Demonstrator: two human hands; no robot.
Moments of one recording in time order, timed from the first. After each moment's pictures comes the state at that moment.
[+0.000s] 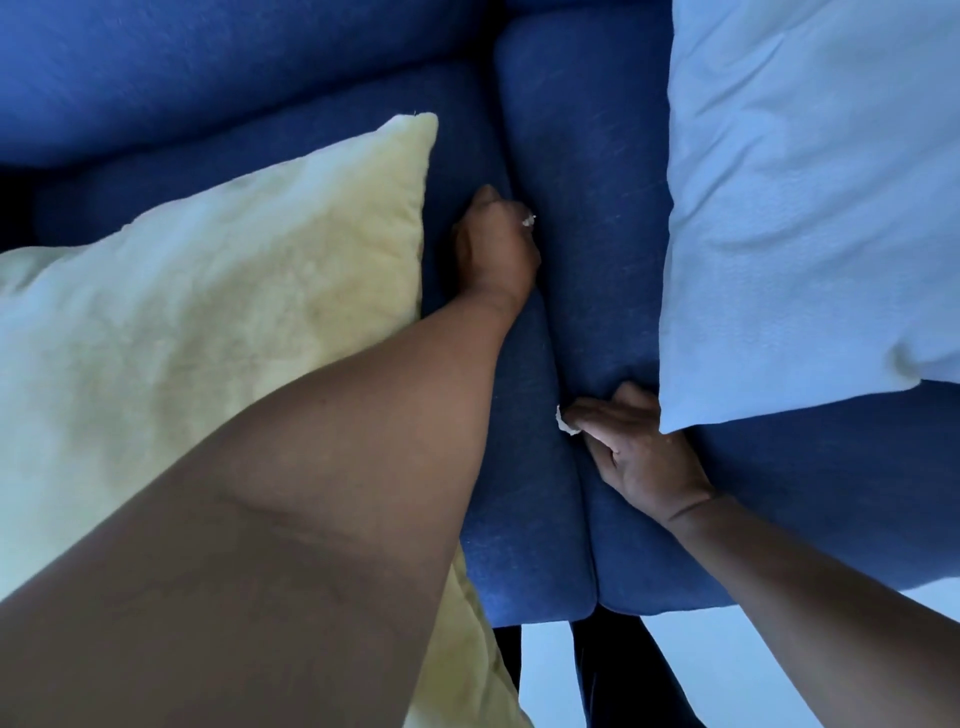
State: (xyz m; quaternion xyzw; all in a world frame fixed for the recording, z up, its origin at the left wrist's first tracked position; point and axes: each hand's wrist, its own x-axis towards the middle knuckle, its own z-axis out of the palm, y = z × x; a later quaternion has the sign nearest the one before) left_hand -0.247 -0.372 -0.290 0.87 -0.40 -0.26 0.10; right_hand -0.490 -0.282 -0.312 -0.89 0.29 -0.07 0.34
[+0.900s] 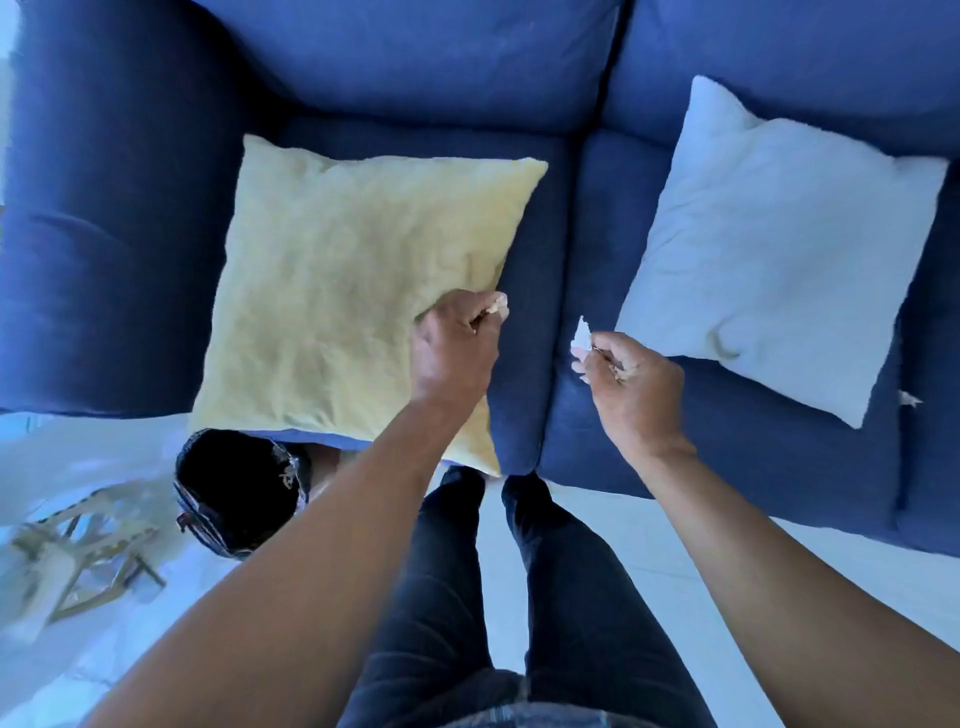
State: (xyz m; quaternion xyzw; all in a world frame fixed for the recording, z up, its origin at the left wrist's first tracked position) left_hand -0.303 -0.158 -0.010 0.88 -0.17 -0.24 0.37; right_hand -0.466 -0.260 -0.029 -0.69 0.49 -0.09 0.52
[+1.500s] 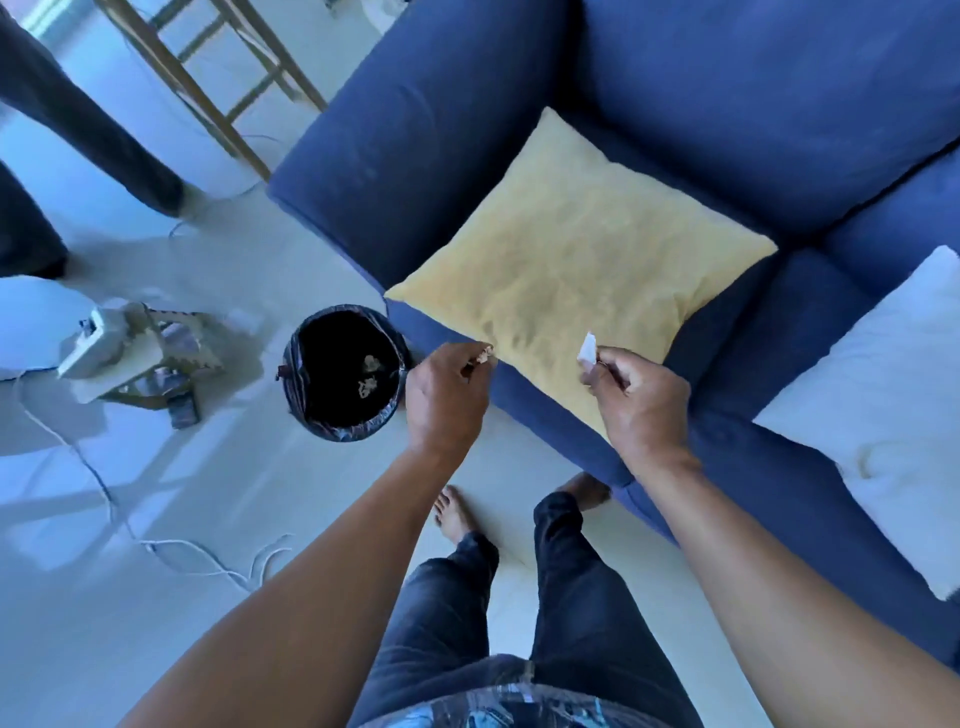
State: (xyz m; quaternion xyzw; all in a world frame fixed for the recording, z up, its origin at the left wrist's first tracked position) left_hand -0.316 0.110 0.039 0.92 0.03 -0.10 0.38; right_hand -0.380 -0.083 0.039 -0.82 0.27 0.03 0.51
